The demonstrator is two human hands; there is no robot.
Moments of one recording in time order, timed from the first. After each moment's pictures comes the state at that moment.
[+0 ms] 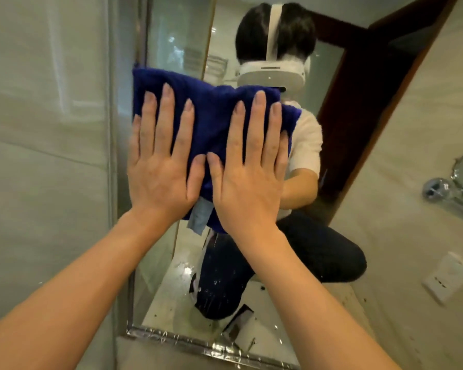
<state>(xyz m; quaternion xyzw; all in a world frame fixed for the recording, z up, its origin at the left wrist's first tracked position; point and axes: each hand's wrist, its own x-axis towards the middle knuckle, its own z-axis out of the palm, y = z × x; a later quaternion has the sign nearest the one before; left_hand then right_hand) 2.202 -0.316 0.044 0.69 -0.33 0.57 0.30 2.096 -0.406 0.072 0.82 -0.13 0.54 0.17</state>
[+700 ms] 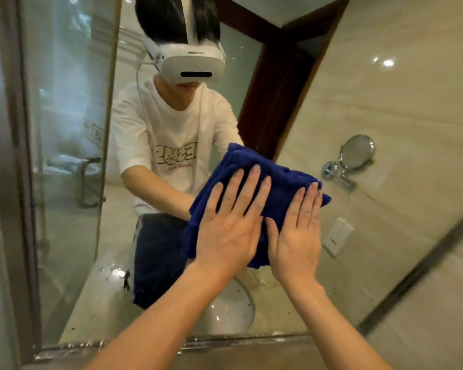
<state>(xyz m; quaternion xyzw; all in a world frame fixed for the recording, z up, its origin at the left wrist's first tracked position) 2.037 -0.444 0.003 0.69 -0.48 0.43 0.31 1.926 -0.540 0.002 0.80 -0.30 0.47 0.21</state>
